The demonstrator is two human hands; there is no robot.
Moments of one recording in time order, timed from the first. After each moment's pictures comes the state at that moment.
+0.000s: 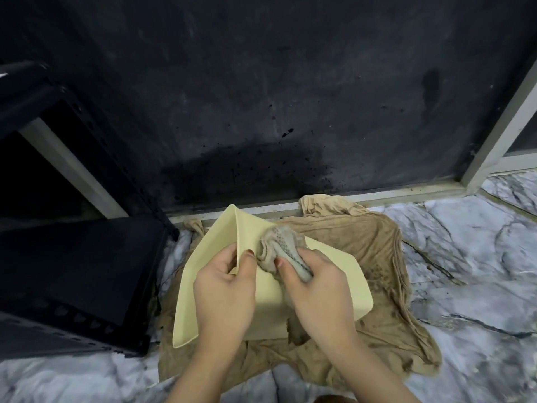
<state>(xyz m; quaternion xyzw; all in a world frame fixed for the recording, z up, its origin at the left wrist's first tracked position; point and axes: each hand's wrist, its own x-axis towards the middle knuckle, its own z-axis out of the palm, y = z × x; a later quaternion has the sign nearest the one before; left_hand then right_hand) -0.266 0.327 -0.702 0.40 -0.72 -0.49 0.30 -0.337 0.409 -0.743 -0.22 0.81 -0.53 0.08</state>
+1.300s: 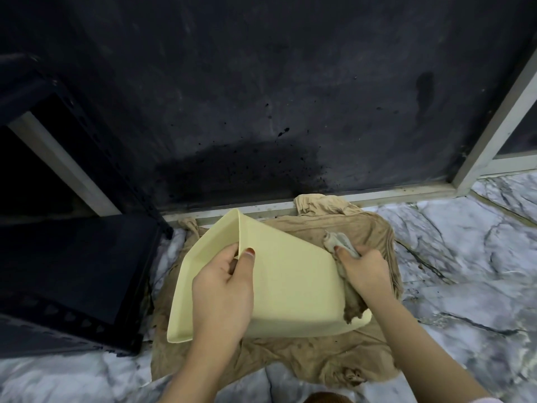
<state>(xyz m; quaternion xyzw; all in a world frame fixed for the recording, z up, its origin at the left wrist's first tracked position) -0.265 0.333 -0.695 0.41 -0.71 -0.50 0.27 -0.438 0.442 -0.807 -0.01 0.87 -0.46 0.17</state>
